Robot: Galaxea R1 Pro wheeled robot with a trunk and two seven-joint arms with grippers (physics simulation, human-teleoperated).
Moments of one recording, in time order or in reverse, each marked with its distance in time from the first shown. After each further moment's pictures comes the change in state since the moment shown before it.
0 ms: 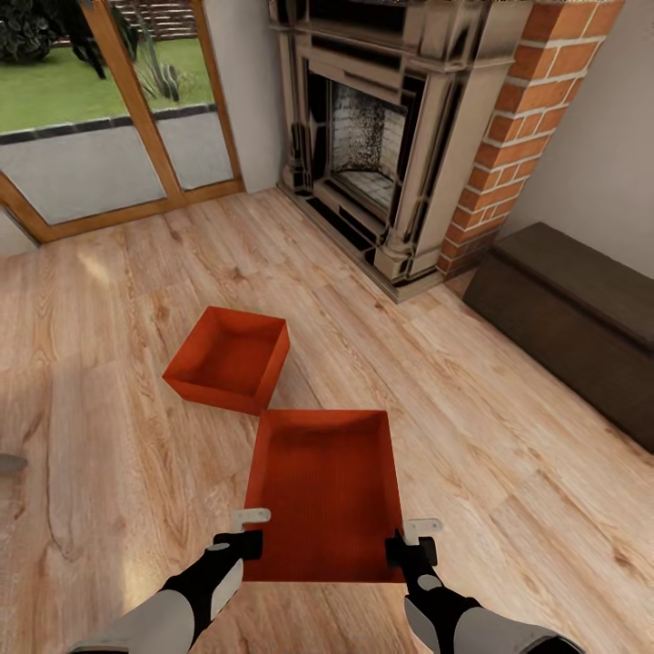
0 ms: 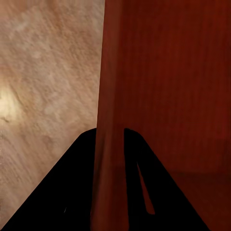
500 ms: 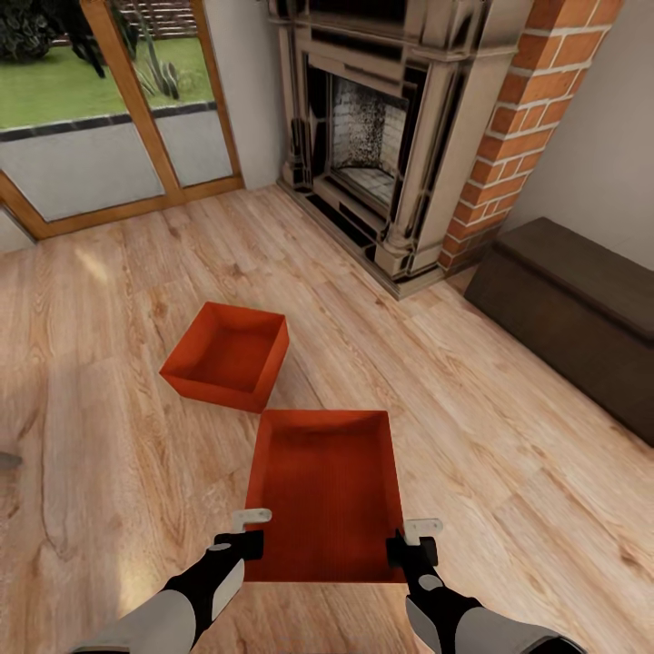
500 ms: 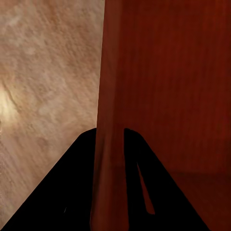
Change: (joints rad) left arm 0.000 -0.005 0.000 0.000 0.000 0.000 0.007; right arm 0.000 -0.004 -0.011 -0.001 0.010 0.001 0.006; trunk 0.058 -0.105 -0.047
